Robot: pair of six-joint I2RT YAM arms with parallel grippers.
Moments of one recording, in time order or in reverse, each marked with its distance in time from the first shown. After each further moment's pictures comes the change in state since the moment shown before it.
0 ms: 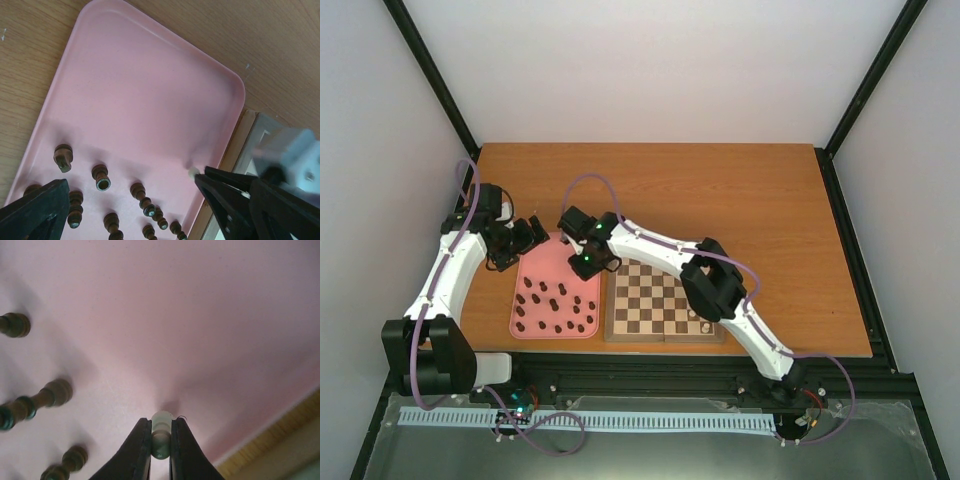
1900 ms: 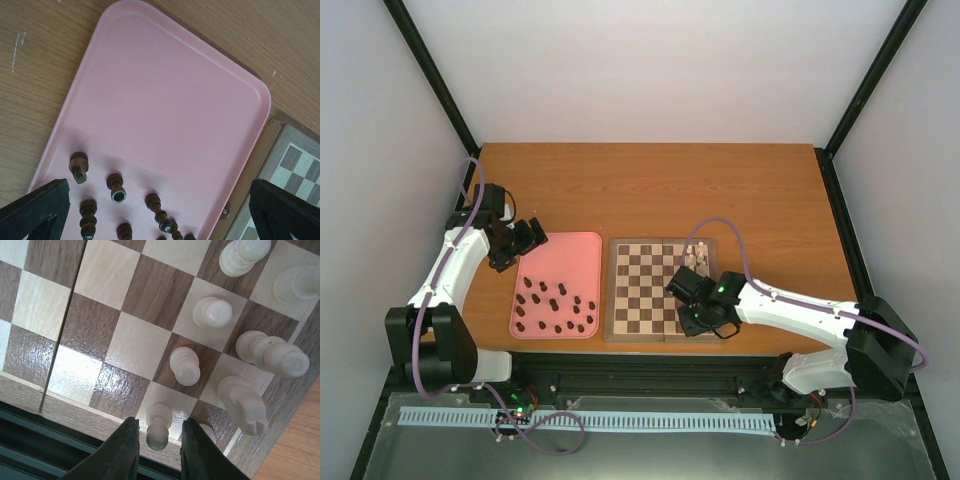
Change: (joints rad) left arm 0.000 0.052 -0.006 0.019 -0.056 -0.001; right arm -0.008 -1.094 -1.303 0.056 0.192 0.392
